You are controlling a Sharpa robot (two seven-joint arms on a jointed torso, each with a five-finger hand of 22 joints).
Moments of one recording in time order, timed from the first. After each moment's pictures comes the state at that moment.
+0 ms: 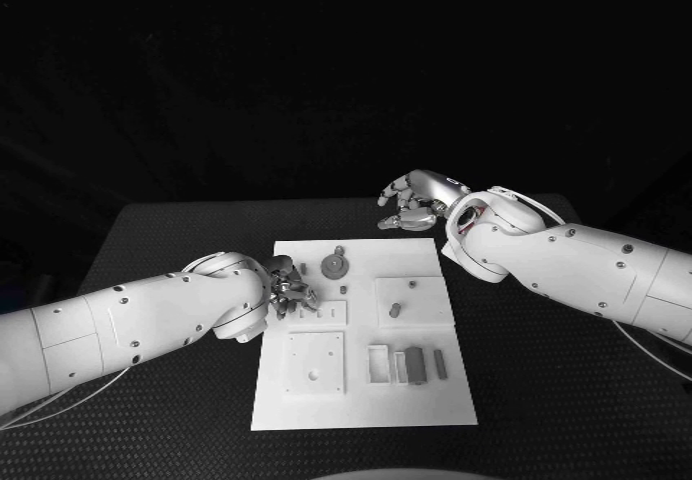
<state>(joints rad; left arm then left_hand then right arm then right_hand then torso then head) 1.24 -0.64 -0.19 1.38 -0.99 -0.16 -0.52 0.93 -0.03 0.60 -0.29 0.18 1.15 0.05 0.27 0.76 1.29 -0.05 0.85 0.57 1.10 -0.09 1.15 0.65 0.01 1.25 -0.19 0.21 1.31 1.21 -0.71 0.05 1.36 -1.39 -0.36 -0.15 1.04 -0.16 0.56 -0.25 0.05 0.83 0.14 0.19 0.52 1.07 0.06 1.10 1.09 1.19 -0.05 1.45 0.92 0.23 1.13 -0.02 0.89 1.31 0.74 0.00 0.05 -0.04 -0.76</state>
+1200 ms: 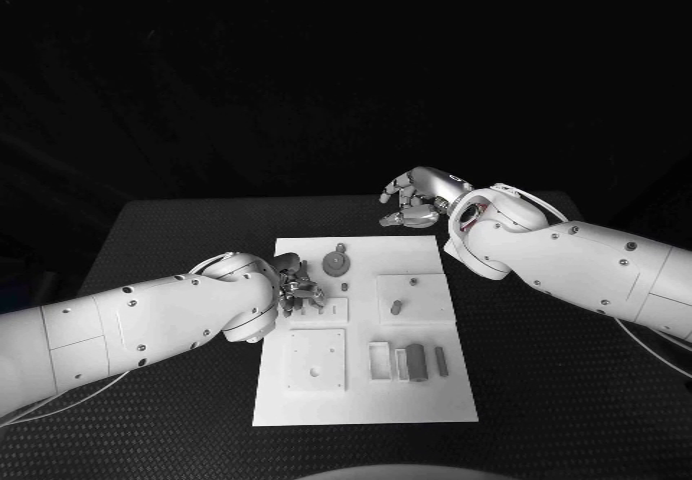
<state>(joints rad) 1.24 -0.62 -0.20 1.42 -1.05 -0.22 -0.56 0.91 -0.01 0.60 -0.29 0.20 1.17 0.05 0.27 0.75 1.30 -0.06 0.91 0.59 1.11 -0.10 1.18 0.65 0.01 1.26 -0.19 0.24 1.31 1.21 -0.71 0.05 1.36 -1.39 -0.36 -0.15 1.04 -0.16 0.56 -0.25 0.05 0.83 0.13 0.19 0.52 1.07 0.06 1.10 1.09 1.19 -0.05 1.45 0.92 0.23 1.13 -0.02 0.89 1.31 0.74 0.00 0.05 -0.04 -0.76</state>
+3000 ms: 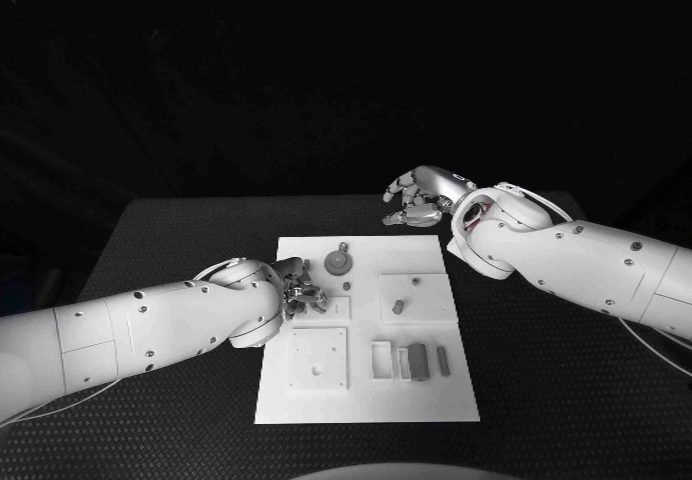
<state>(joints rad) 1.24 -0.61 -0.23 1.42 -1.06 -0.25 -0.56 0.91 0.00 0.60 -0.29 0.27 1.17 0.05 0.28 0.75 1.30 -0.07 0.94 0.60 1.12 -0.10 1.21 0.65 0.01 1.27 -0.20 0.28 1.31 1.21 -0.71 0.05 1.36 -1.39 -0.36 -0.15 1.04 -0.16 0.56 -0.25 0.05 0.83 0.13 0.19 0.52 1.07 0.06 1.10 1.09 1.19 -0.05 1.45 0.92 0.23 1.13 -0.02 0.89 1.31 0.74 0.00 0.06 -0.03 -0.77</state>
